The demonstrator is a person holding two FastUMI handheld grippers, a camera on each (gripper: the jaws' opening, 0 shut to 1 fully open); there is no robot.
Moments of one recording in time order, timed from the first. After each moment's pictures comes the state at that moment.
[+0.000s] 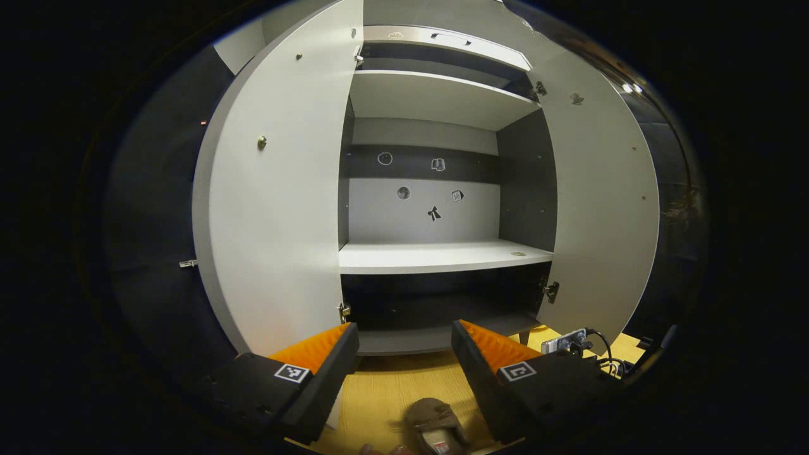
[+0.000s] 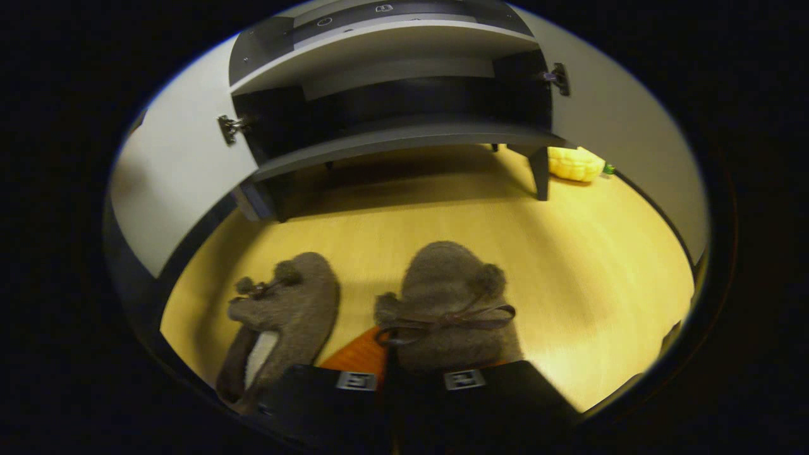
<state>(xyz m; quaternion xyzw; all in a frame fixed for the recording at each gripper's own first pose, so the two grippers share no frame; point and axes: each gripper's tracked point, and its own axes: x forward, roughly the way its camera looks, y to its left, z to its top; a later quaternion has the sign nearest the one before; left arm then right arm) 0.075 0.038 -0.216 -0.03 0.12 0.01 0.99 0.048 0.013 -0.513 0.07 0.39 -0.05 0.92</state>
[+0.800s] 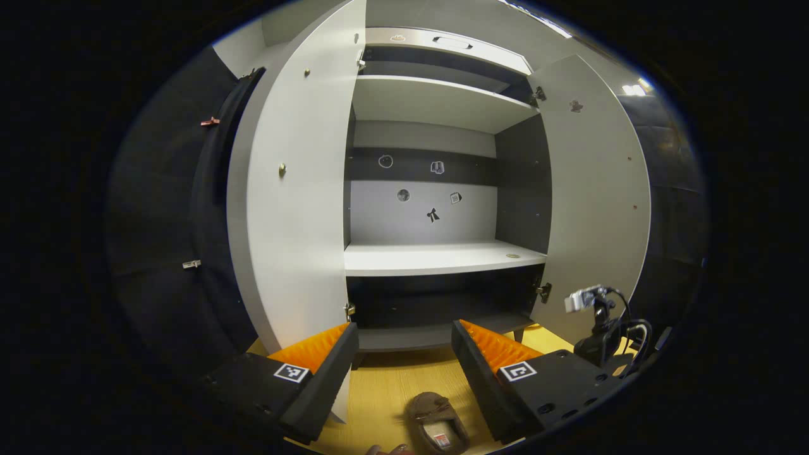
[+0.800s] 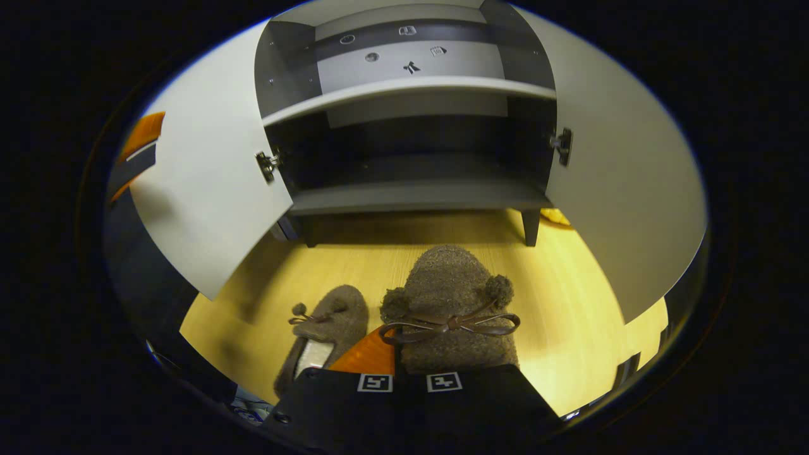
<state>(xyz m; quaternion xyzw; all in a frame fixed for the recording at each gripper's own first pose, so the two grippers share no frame) 0.050 0.036 -0.175 -0.03 0.11 -0.01 0.99 0.045 0.023 -0.376 0.04 0.36 -0.01 0.93</state>
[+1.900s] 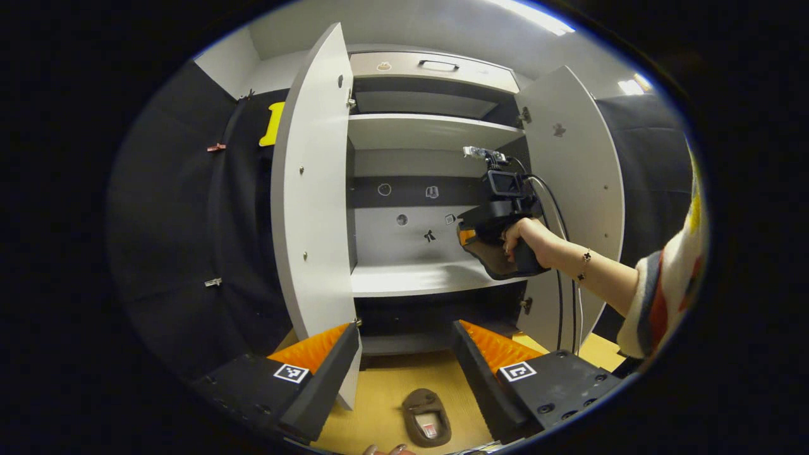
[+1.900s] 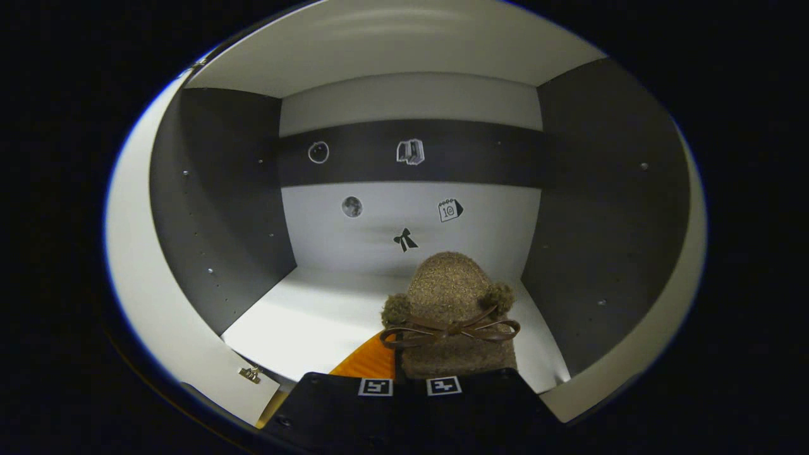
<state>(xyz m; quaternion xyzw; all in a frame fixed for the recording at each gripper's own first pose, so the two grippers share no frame) -0.005 0.019 -0.111 -0.01 0.12 0.05 0.99 0.375 -0.015 -0.153 0.00 0.23 -0.02 0.97</state>
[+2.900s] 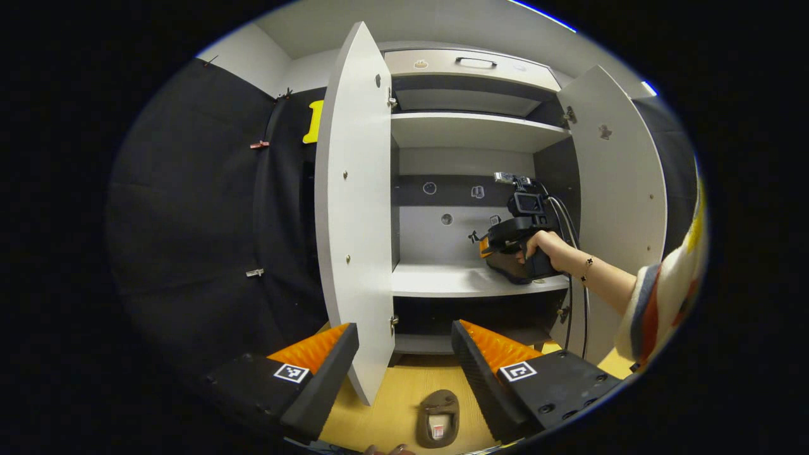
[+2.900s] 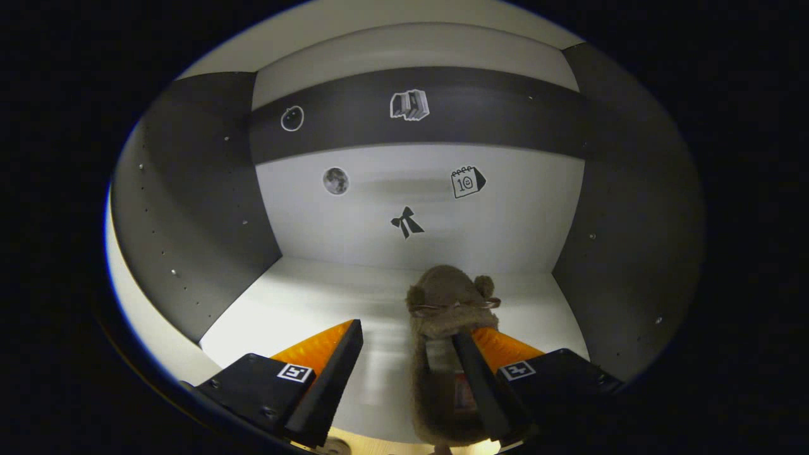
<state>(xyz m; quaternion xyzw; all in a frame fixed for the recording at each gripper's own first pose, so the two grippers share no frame) -0.009 0.042 -0.102 -0.02 0.13 0.13 0.98 0.408 -0.015 -0.185 0.00 0.28 0.01 0.96</state>
